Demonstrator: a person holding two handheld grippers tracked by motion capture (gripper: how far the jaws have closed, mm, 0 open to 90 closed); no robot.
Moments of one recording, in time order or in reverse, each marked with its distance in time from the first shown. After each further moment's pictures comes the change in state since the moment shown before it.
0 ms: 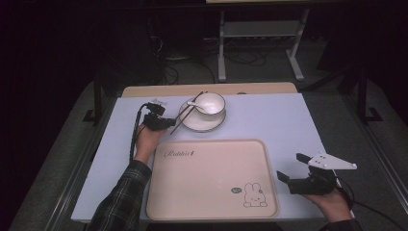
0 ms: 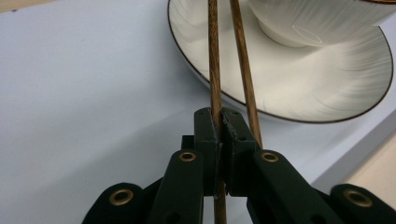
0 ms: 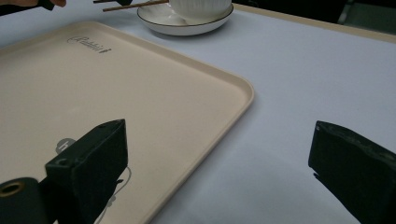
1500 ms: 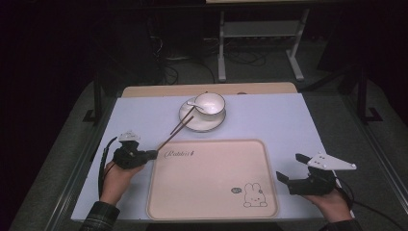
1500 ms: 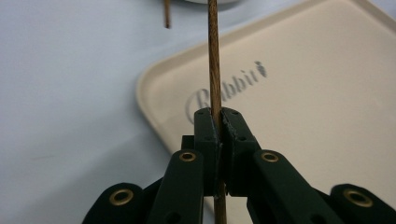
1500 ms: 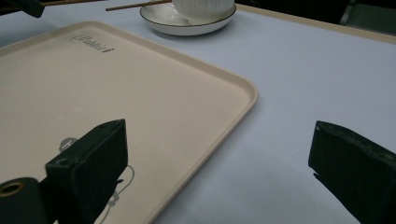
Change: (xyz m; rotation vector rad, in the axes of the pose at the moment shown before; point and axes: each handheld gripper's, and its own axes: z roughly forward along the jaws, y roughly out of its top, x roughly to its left) left arm -0.038 -0.098 -0.106 -0.013 -0.121 0.016; right arm 0.002 0.001 0.000 0.002 0.006 -0.005
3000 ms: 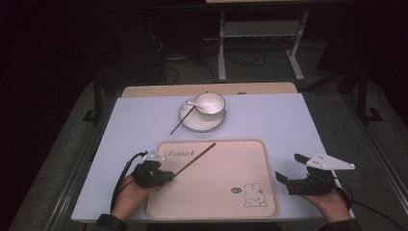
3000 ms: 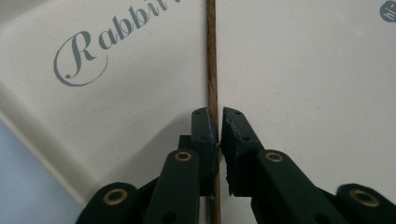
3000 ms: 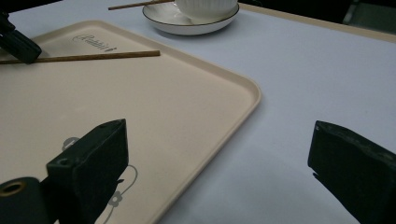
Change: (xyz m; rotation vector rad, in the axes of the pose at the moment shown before) left arm -0.050 -0.021 0.032 0.177 -0.070 0.155; right arm 0.002 0.000 0.002 0.003 0.007 -0.004
